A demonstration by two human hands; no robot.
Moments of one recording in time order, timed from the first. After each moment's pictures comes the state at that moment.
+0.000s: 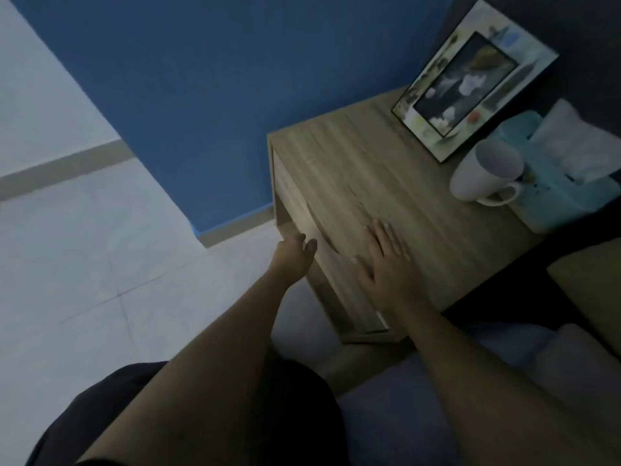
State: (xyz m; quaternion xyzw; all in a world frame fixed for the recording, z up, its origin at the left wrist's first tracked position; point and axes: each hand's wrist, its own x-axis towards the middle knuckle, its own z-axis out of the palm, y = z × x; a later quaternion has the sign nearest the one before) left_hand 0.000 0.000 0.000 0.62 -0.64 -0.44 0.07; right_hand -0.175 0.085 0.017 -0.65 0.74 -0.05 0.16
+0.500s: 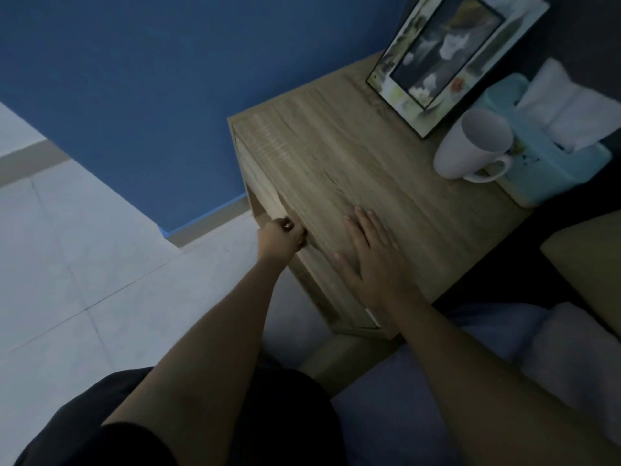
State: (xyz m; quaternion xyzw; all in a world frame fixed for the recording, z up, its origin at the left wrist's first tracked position) left_hand -0.026 -0.027 -0.032 0.64 -0.48 -0.56 0.20; right_hand -0.178 0.083 0.012 -0.65 0.74 -0.06 0.14
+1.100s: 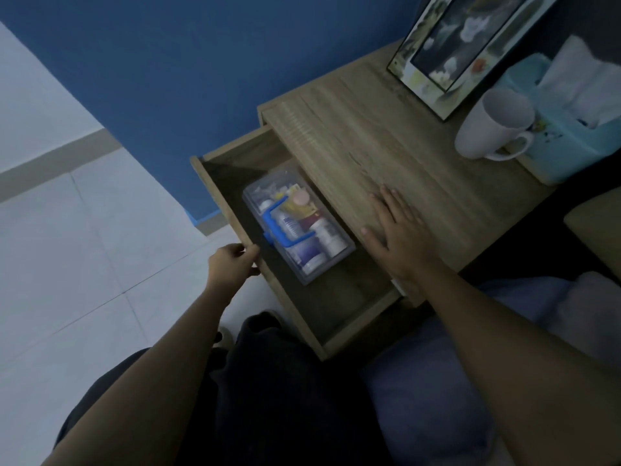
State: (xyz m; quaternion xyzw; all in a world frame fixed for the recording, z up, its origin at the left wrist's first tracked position) left_hand 0.116 0.017 -0.029 0.69 -0.46 -0.53 0.18; right_hand -0.180 0.083 0.006 -0.65 0.75 -0.07 0.12
